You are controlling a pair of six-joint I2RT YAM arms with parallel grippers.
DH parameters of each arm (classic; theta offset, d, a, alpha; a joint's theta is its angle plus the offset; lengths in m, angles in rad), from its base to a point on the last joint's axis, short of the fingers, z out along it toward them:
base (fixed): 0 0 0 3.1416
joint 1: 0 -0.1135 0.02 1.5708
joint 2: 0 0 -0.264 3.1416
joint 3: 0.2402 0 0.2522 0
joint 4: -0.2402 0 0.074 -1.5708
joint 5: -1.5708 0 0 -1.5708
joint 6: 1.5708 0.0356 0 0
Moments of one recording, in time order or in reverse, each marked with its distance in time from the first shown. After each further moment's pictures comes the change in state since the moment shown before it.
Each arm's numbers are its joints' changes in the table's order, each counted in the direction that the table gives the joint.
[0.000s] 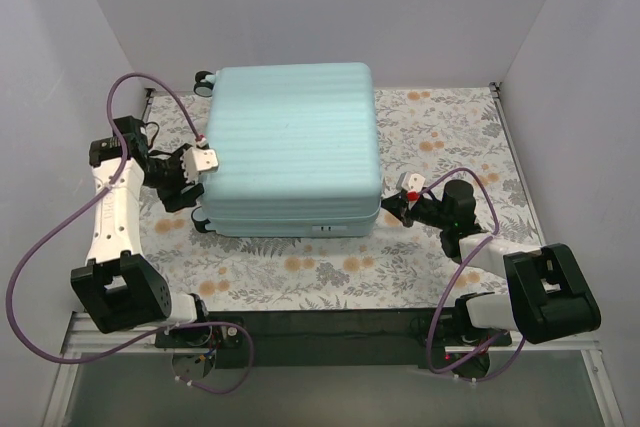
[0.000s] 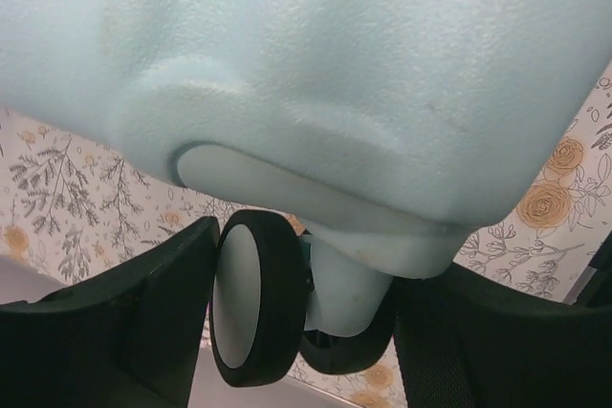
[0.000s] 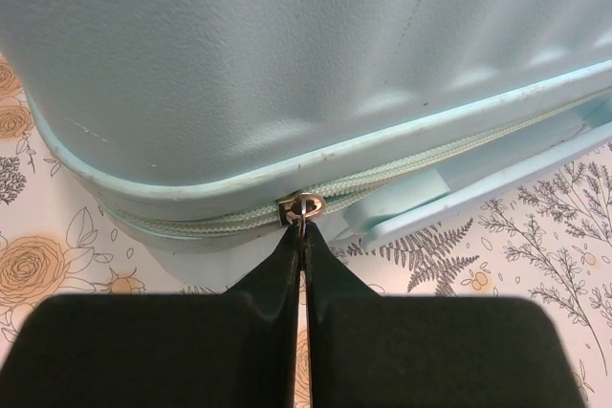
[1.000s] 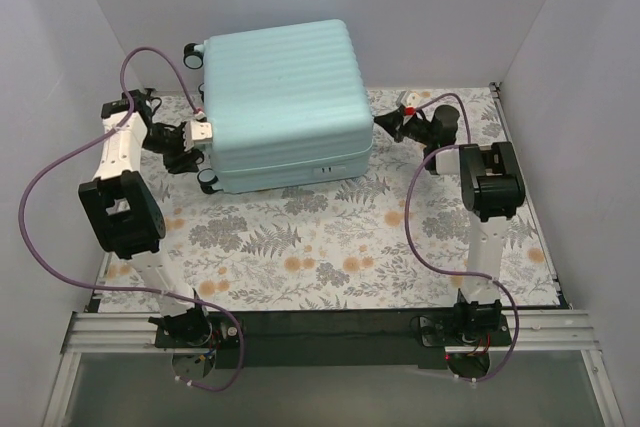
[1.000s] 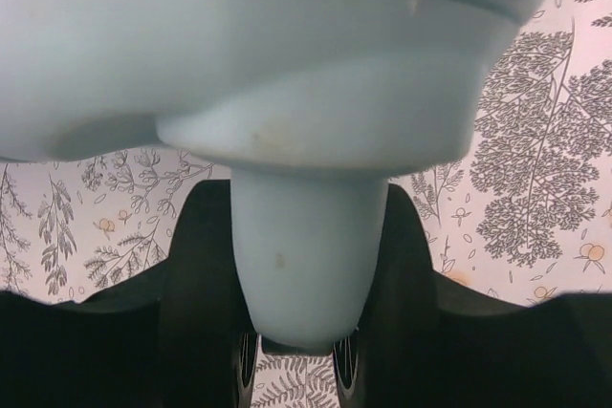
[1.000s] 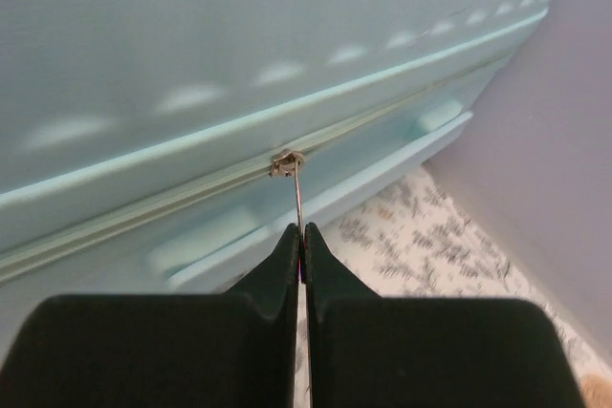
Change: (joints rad) left arm -0.027 0.504 0.323 0.048 -0.122 0.210; right arm 0.150 0.869 0.881 0.260 0.089 0.137
